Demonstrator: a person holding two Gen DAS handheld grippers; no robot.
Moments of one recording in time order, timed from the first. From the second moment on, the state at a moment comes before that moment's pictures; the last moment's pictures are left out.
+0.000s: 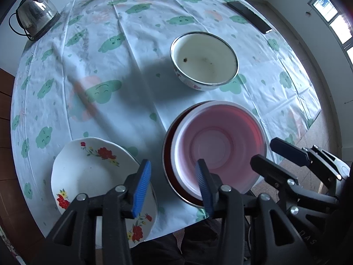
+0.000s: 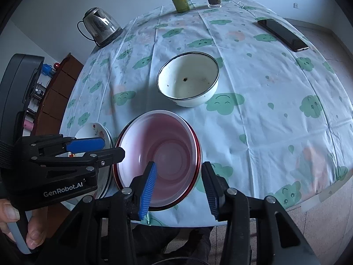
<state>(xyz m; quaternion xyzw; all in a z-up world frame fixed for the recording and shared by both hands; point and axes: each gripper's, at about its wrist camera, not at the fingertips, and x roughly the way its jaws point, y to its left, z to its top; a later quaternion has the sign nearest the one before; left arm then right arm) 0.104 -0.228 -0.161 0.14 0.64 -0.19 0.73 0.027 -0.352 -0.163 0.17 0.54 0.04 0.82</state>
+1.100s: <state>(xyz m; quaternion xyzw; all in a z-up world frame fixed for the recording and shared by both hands) 0.151 -0.224 -0.149 0.12 0.63 -0.19 0.74 0.048 -0.379 -0.146 0.18 0.51 0.01 0.84</state>
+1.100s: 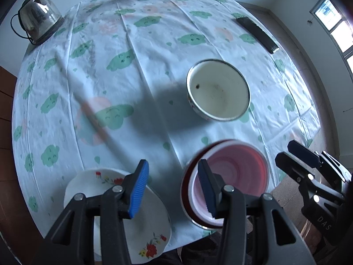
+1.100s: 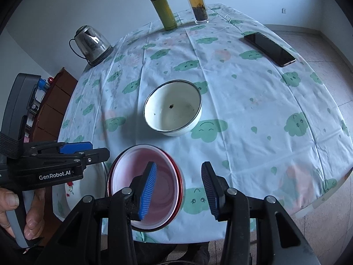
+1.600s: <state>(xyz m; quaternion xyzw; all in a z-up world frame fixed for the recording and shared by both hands) 0.192 -0.256 -0.162 0.16 0.62 -0.19 0.74 0.093 -0.405 -0.158 0.16 0.53 -0.01 0.83</state>
